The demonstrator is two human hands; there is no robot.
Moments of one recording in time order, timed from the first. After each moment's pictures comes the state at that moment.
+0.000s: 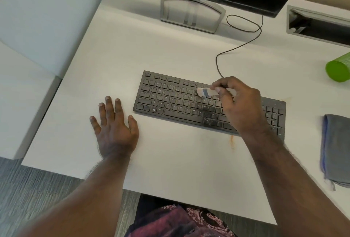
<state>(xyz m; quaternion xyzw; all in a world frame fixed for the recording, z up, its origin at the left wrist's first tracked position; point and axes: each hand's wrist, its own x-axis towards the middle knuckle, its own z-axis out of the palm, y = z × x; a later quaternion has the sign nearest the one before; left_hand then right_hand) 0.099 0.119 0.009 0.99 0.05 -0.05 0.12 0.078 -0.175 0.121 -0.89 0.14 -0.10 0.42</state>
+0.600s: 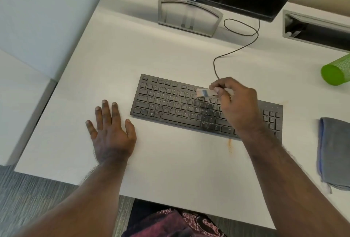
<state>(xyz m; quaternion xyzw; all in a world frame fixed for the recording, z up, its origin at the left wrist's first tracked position) 0.100 0.120 0.009 0.99 0.05 -0.05 0.12 0.090 -0.181 0.115 -0.90 0.15 -0.09 0.40</state>
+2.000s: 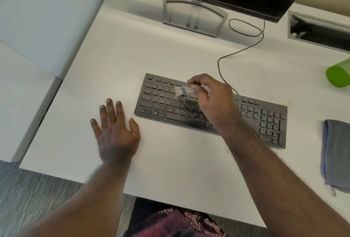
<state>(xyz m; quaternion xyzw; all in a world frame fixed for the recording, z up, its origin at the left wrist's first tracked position) 0.100 0.120 0.010 0.99 0.05 -0.05 0.12 0.115 -0.135 0.111 -0.91 0.07 -0.07 0.40</state>
